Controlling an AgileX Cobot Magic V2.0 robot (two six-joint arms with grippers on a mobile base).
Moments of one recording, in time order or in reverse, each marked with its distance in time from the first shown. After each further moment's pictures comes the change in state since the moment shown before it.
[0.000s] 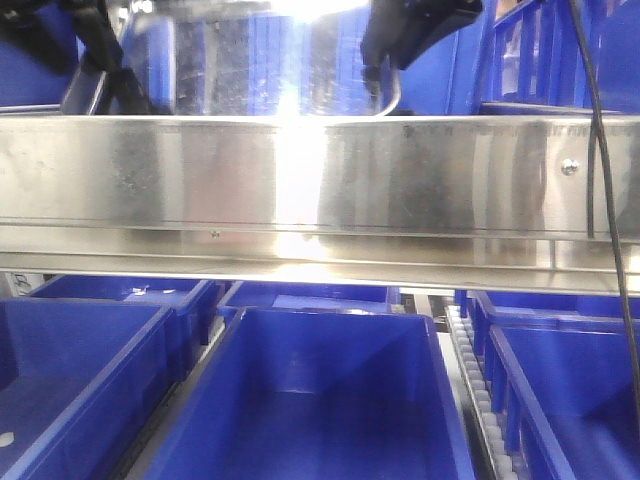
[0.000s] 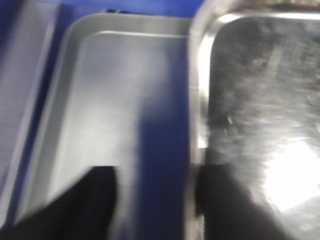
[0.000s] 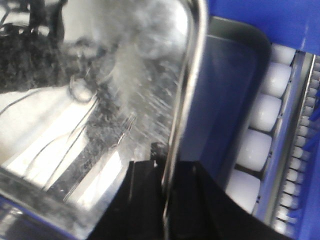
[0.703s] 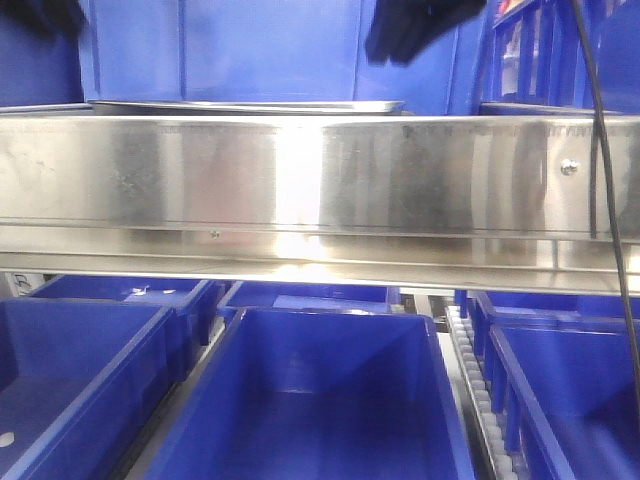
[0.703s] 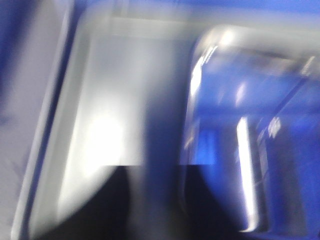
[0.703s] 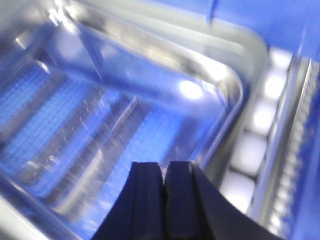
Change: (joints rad) left arm 0.000 -0.103 -0.002 -0.018 -0.001 0.015; right arm 0.000 -0.026 0.000 -0.011 -0.017 -0.009
